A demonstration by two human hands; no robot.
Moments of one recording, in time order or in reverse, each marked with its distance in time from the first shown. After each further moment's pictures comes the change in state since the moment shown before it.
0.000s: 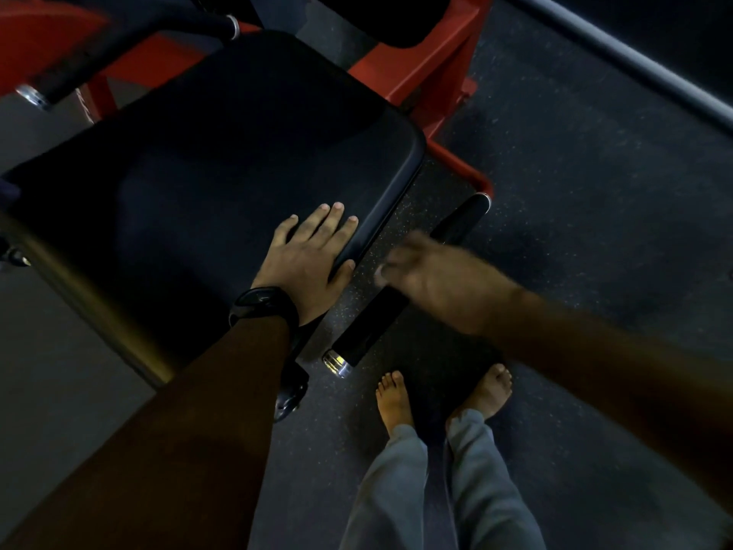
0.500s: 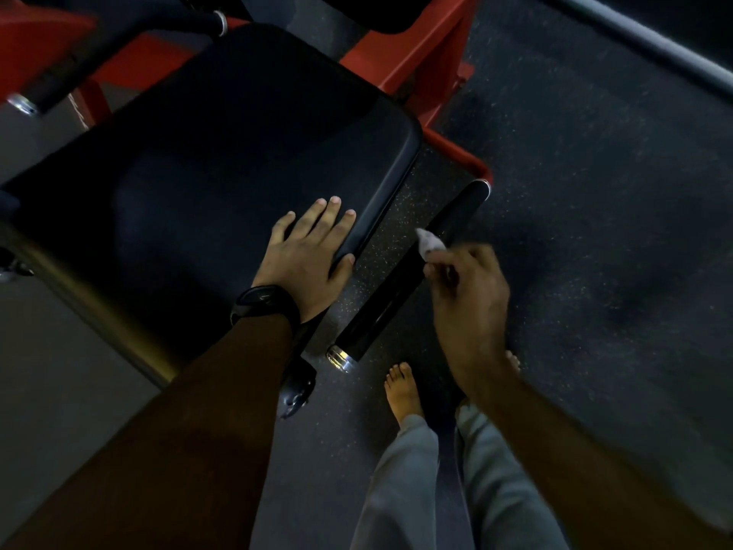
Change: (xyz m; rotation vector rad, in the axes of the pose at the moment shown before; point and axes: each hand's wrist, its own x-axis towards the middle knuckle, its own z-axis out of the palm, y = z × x) left_hand 0.000 -0.002 0.003 0.002 0.025 0.001; right_hand -0.014 -0.057 0.055 0.793 0.774 0.894
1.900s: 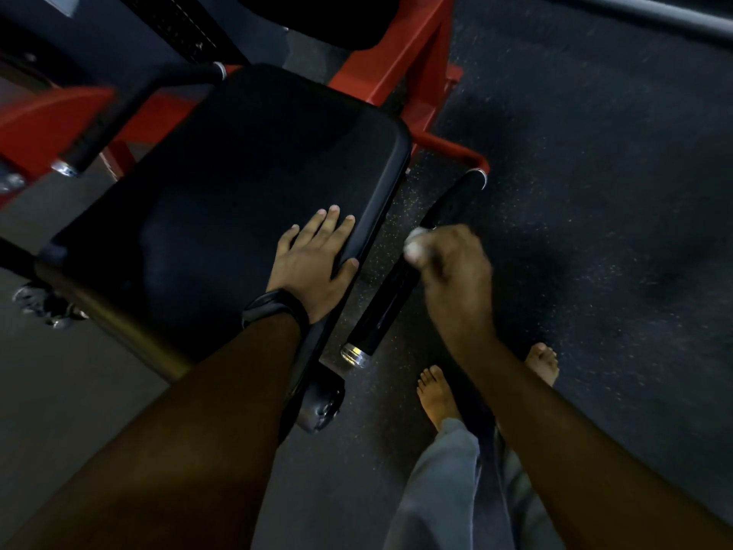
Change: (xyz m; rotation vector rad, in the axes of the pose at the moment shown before) left_hand 0.002 0.003 -0.010 -0.013 -0.072 -0.017; right_hand 0.014 0.007 0.018 0.170 0.172 -0.213
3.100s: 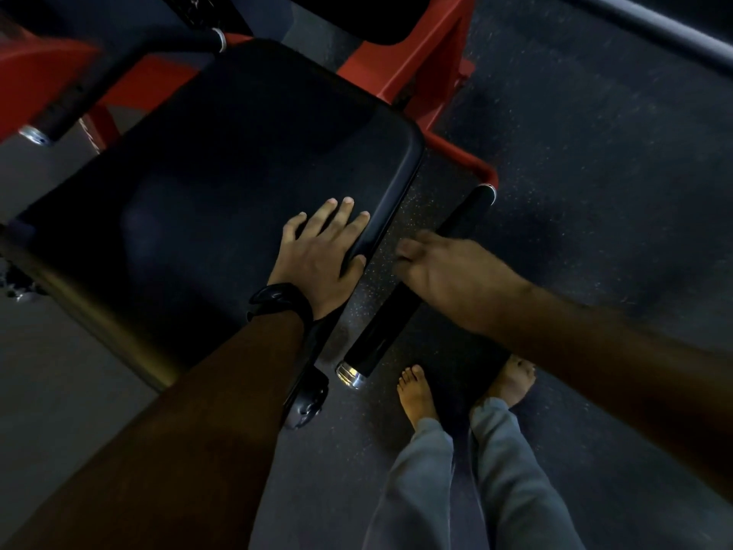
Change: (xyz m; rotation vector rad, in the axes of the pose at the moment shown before) left_hand 0.022 -0.002 0.004 0.025 0.083 0.060; right_hand 0.090 -0.021 -0.036 -0.733 -1.047 -0.477
